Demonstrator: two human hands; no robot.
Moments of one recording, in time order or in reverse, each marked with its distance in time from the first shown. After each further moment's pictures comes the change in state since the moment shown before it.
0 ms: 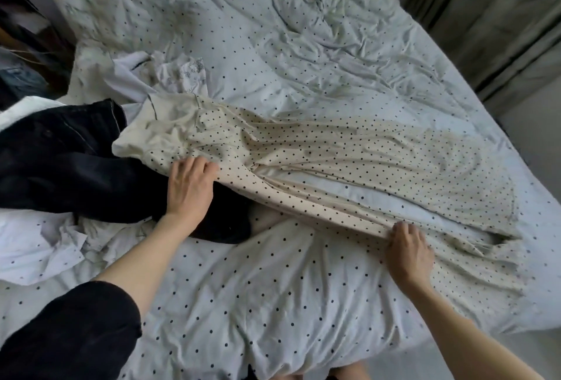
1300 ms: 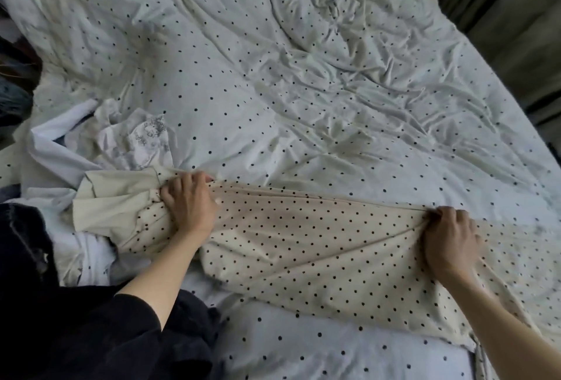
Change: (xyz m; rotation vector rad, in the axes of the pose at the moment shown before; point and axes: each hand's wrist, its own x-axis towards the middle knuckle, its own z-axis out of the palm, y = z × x) left_hand 0.217 0.005 0.134 -0.106 -0.193 -0.501; right_hand 0.286 -0.043 -0.016 0.119 0.069 0.097
